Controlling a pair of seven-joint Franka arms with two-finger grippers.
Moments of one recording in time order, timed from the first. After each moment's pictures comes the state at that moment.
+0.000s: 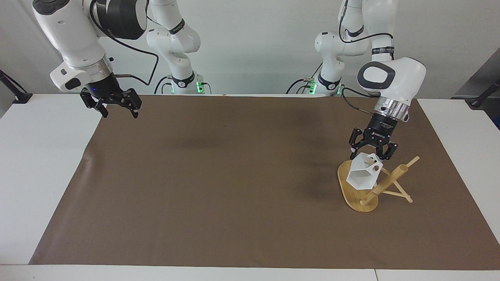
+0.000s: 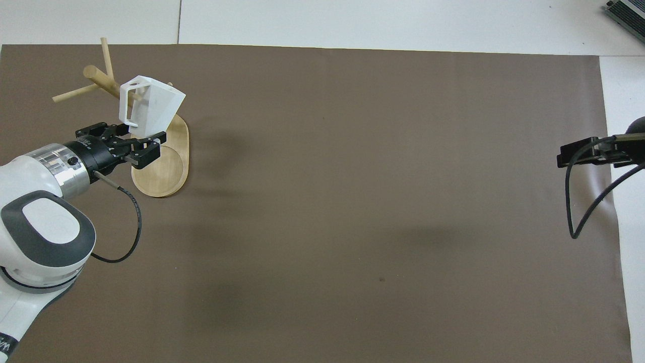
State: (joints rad) left arm -0.14 -0.03 -0.01 -2.23 -0.95 2.77 -2.13; right arm -0.07 0.01 0.01 -1.62 -0.02 1.65 -0.04
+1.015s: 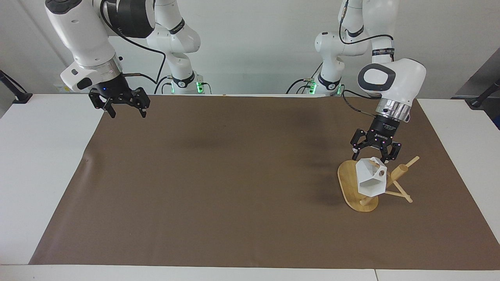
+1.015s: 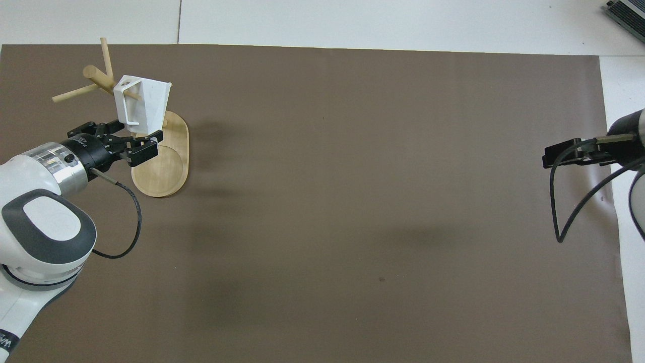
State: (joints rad) left arm -0.14 -0.02 -0.01 -2.23 -0.95 2.81 -2.15; right arm -0.07 0.01 0.05 -1.62 -0.02 1.65 -0.04
